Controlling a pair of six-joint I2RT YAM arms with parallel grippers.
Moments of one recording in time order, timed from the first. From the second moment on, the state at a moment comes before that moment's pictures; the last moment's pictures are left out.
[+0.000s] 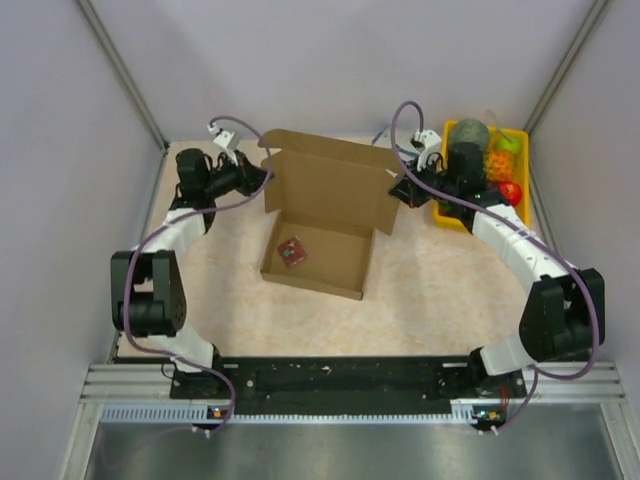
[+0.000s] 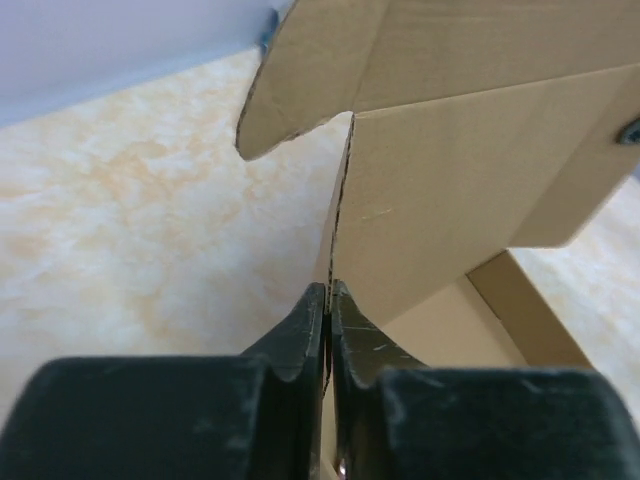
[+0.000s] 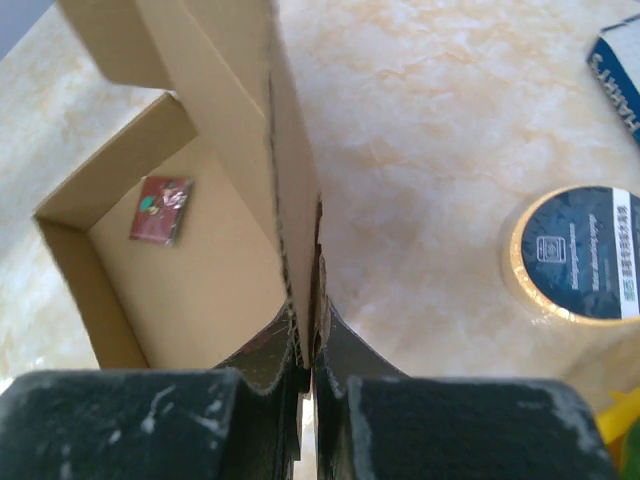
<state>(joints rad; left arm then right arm) 0.02 1.70 1.13 0.36 0.93 -0.18 0.23 1.49 1.15 -0.15 -0.63 -0.03</state>
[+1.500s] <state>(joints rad) -0.58 1.12 0.50 0.52 -0.50 -0.52 0.93 1.24 0.82 0.01 0.92 0.65</state>
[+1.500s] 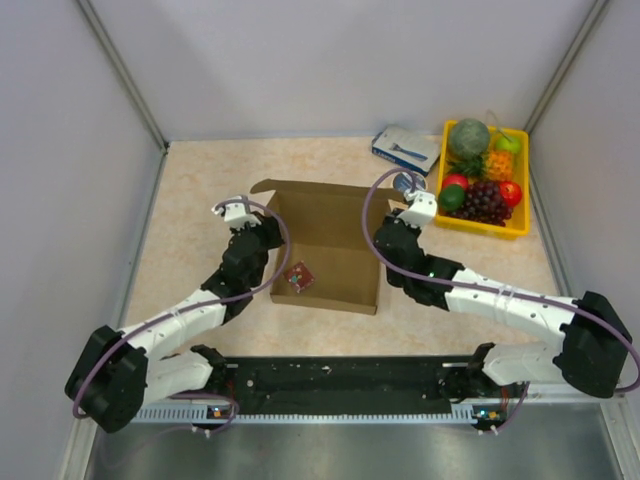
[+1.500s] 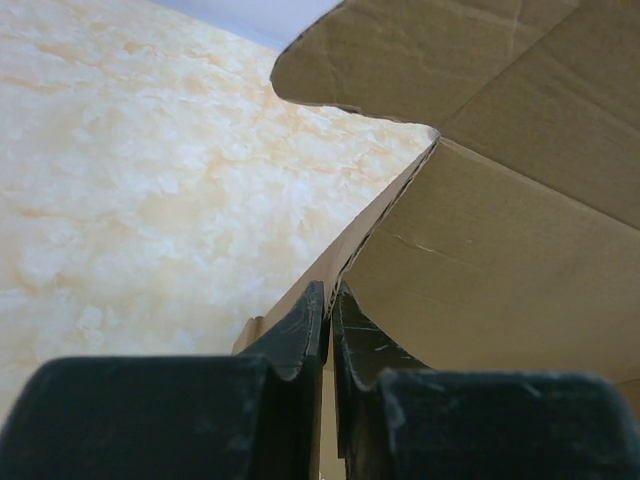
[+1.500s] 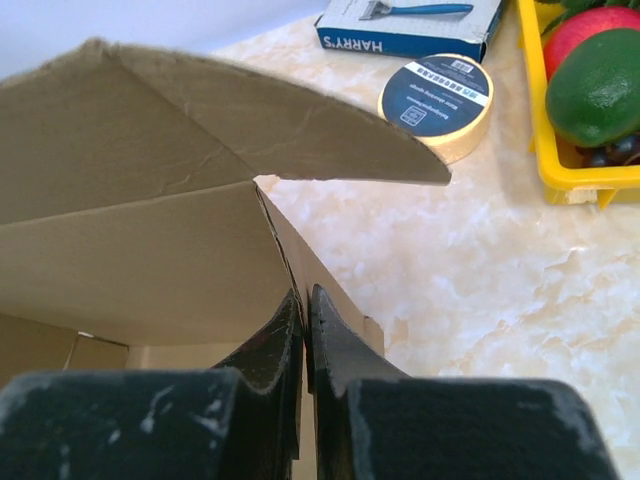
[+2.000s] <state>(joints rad) -0.60 0.99 0.36 0.52 -0.48 -0.60 1.05 1.20 0.71 0.07 1.07 0.75</state>
